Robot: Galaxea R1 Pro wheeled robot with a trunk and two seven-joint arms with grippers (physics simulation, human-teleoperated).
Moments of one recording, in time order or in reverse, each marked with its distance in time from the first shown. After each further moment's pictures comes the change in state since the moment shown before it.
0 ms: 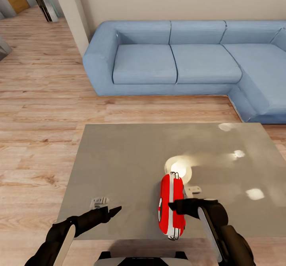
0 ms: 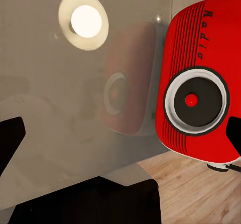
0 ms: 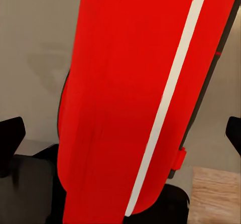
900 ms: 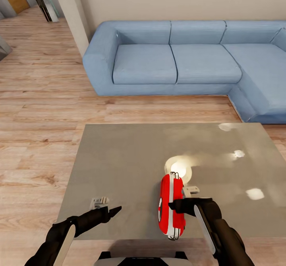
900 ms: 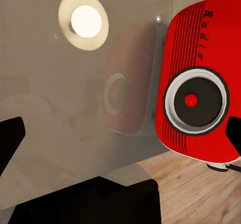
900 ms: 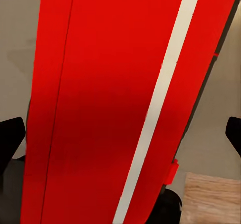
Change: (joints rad) left arm 0.000 0.000 0.000 0.000 0.000 0.000 0.000; right arm -0.060 0.003 -0.001 0.164 0.027 -0.082 -0.007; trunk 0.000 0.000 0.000
